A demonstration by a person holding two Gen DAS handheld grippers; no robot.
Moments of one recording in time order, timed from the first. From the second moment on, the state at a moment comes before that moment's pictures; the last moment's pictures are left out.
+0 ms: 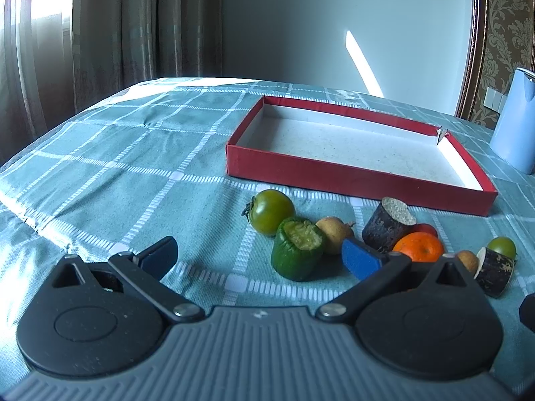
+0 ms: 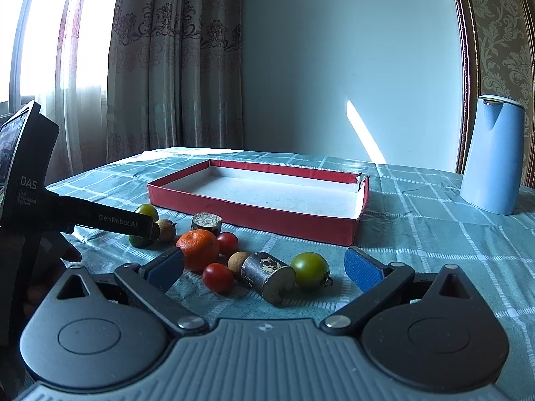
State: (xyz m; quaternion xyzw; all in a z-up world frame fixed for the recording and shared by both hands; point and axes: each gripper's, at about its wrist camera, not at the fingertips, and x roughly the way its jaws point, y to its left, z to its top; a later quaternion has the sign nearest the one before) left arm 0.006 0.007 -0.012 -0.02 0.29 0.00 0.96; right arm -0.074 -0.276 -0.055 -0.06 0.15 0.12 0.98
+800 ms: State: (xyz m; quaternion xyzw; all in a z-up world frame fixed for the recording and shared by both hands) left arm 0.006 0.007 -0.012 -0.03 0.29 0.00 0.96; right arm -0.052 -0.235 -0.064 -0.10 0.24 0.19 0.95
